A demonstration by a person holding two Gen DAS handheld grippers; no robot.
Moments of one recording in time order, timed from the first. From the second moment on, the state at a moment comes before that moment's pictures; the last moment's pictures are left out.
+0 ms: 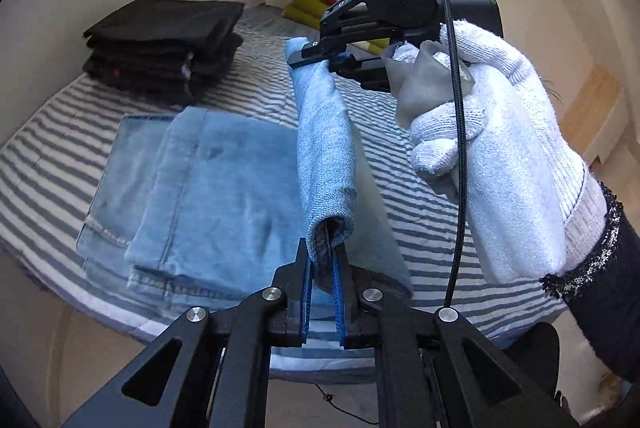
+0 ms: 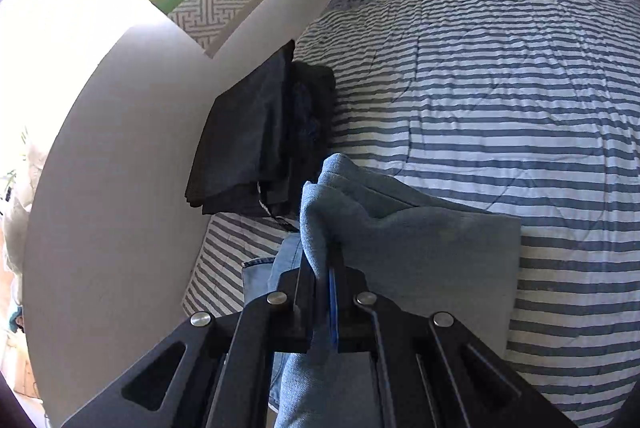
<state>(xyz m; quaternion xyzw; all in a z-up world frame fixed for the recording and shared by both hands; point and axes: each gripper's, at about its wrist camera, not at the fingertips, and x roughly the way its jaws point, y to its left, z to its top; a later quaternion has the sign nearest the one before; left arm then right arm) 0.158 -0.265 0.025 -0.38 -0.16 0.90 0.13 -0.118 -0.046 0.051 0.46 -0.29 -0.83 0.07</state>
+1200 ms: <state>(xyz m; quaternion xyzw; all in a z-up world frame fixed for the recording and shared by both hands) 0.119 -0.408 -0.036 -0.46 -0.21 0.86 -0.01 -0.158 -0.169 0.052 0.46 -0.17 -0.85 0.21</state>
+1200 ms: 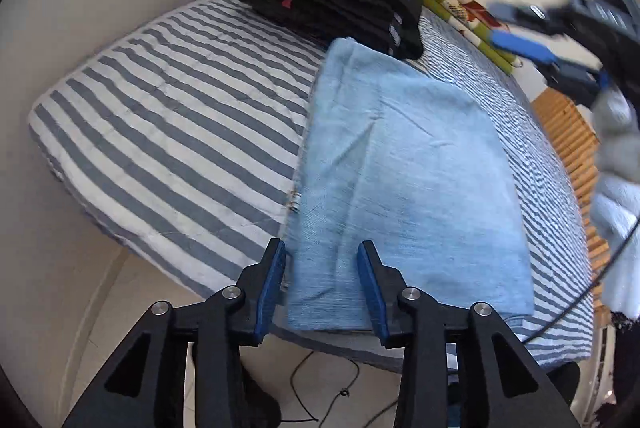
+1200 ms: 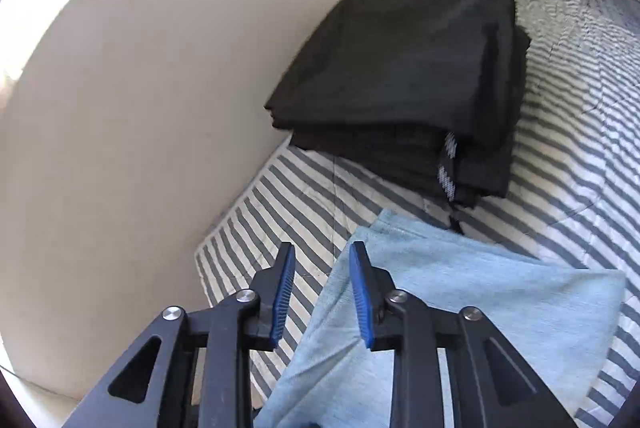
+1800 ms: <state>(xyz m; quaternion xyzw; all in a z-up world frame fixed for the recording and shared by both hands) -0.069 -0.375 -0.021 -0.45 -0.13 0.88 -0.03 0.038 -0.102 -0.039 0.46 -0.08 -0.87 0.15</state>
